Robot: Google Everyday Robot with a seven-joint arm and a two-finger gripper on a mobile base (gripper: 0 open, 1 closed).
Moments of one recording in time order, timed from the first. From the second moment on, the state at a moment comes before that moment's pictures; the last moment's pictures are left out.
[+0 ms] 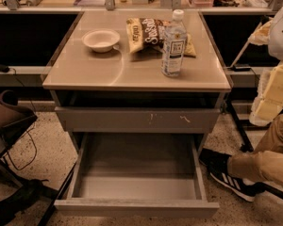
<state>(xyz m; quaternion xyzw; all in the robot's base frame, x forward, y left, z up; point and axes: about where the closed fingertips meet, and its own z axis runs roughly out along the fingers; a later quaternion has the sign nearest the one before) 0.438 -0.216 0.977 -0.60 0.78 -0.04 0.16</state>
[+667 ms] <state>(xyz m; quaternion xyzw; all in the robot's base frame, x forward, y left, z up) 0.449 -0.218 0.980 -0.61 0.78 -0.03 0.17</state>
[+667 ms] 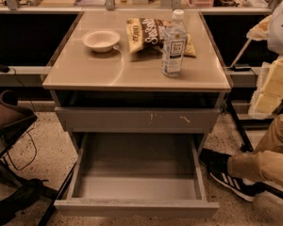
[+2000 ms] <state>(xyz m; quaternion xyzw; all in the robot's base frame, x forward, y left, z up) 0.642 -0.213 0.921 -0.62 0.70 0.16 0.31</state>
